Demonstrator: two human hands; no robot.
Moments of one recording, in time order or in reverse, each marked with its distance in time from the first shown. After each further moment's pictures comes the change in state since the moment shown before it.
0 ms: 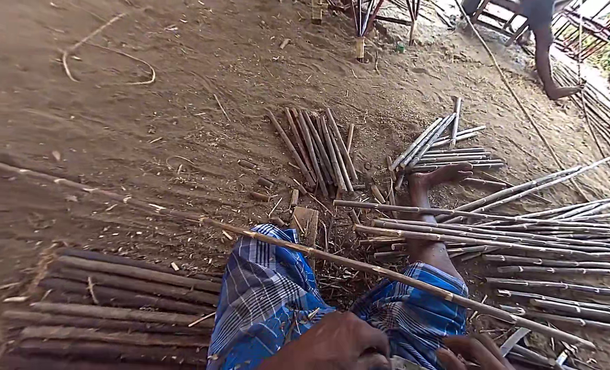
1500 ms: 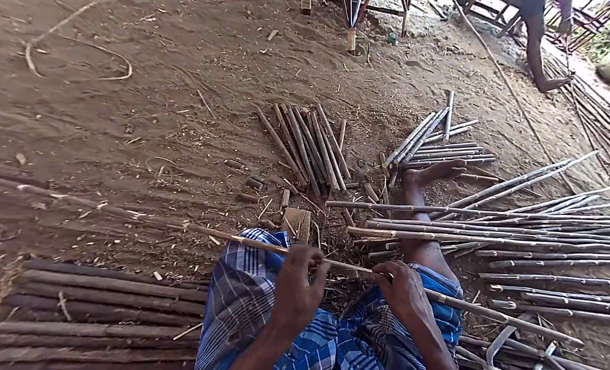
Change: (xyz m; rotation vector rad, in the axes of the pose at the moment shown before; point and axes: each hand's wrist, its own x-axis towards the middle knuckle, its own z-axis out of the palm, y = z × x) left_hand 0.014 -0.068 -0.019 0.184 1.065 -0.345; right_hand 0.148 -0.056 0.074 -0.150 -0.197 0.172
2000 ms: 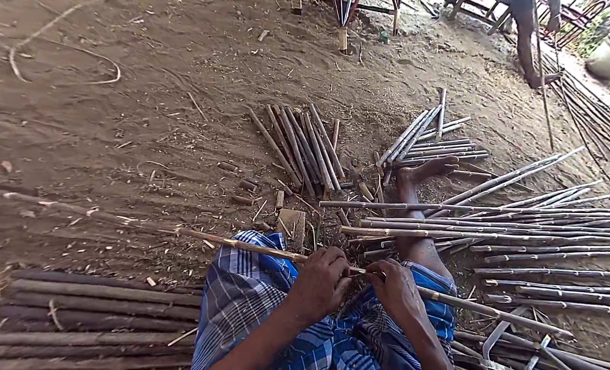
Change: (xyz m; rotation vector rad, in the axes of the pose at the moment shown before) left_hand 0.019 0.010 0.021 0.218 -0.402 0.371; right_hand -0.002 -0.002 0.005 0.006 0.000 -0.037
